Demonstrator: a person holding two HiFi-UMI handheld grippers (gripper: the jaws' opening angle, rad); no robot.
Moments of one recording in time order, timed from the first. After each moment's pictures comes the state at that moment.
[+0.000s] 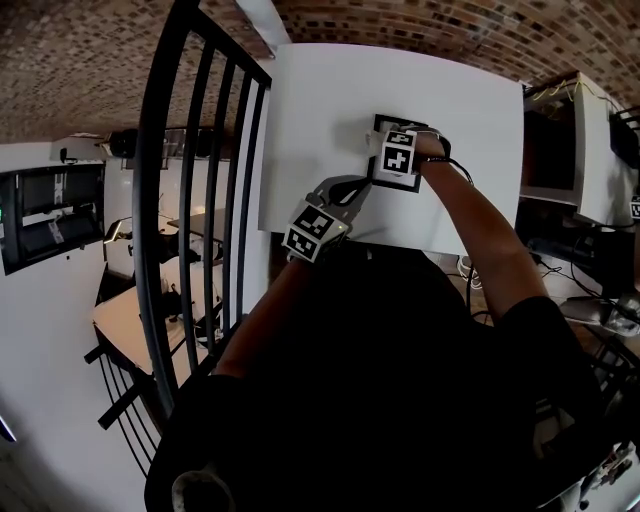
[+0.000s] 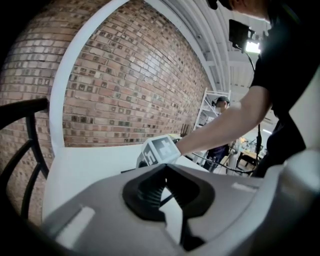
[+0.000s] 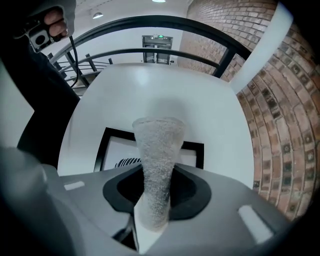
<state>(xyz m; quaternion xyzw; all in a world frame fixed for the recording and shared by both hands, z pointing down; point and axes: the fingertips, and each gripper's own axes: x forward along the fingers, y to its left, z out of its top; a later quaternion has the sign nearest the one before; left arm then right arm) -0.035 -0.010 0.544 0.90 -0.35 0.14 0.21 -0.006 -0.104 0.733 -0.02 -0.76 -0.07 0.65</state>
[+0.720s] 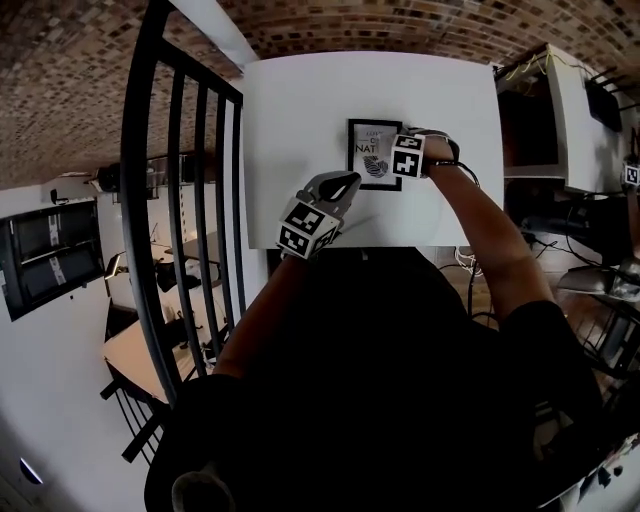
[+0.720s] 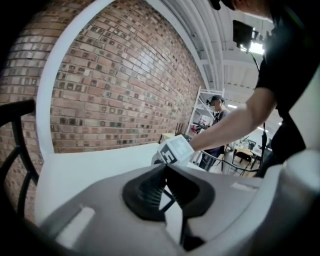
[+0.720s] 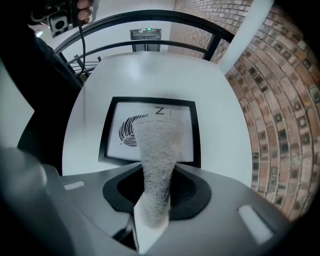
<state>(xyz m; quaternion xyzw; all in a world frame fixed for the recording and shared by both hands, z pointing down) -0.011 -0.027 0.541 0.92 -0.30 0.14 0.20 0.081 -0.101 0.730 0.02 -0.73 -0.04 0.68</state>
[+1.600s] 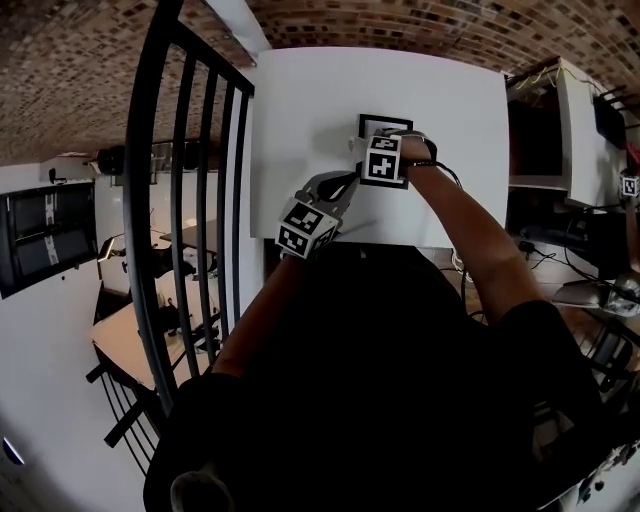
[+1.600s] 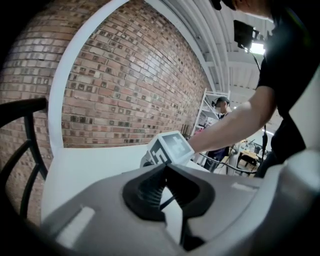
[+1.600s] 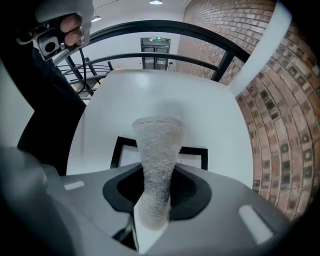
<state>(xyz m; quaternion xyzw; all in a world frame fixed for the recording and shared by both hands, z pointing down) -0.037 -0.020 0.547 0.91 -0.34 0.14 0.21 -0.014 -0.082 0.712 -0.01 -0.76 -0.06 0.64</state>
